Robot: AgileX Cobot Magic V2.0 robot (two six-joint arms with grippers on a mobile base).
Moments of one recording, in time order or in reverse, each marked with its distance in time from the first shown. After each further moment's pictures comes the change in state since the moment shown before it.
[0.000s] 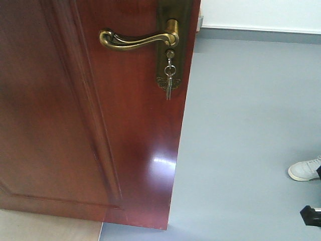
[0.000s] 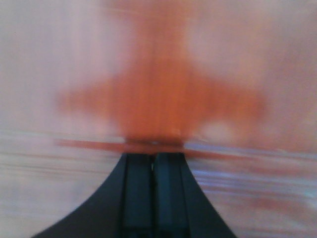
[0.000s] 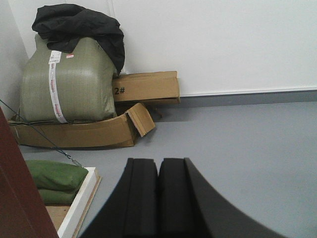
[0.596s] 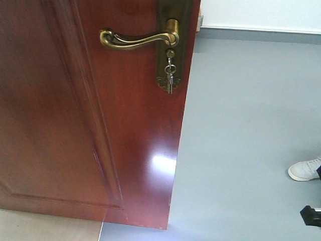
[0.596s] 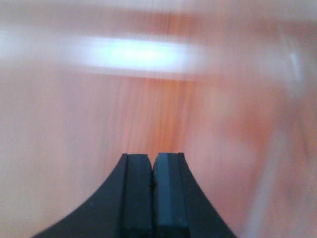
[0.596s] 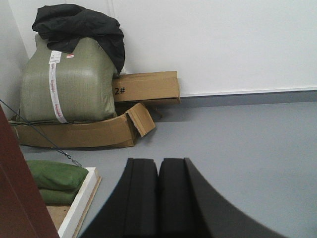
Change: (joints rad) left arm 0.000 -0.487 0.665 0.016 -0.225 0.000; right arm 0.000 0.000 0.000 0.000 0.000 0.000
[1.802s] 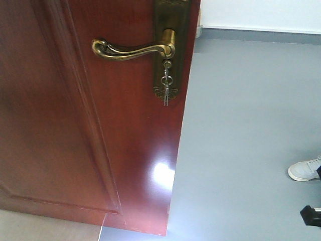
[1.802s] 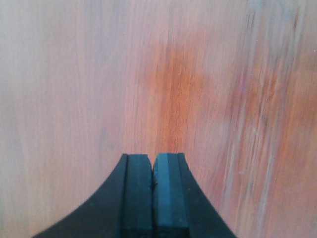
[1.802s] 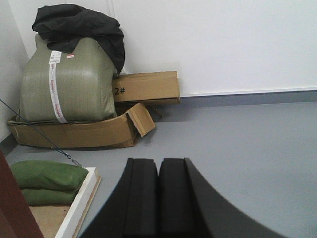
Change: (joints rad) left arm 0.000 -0.662 0.573 0.000 0.008 0.000; right arm 0.000 0.000 0.000 0.000 0.000 0.000
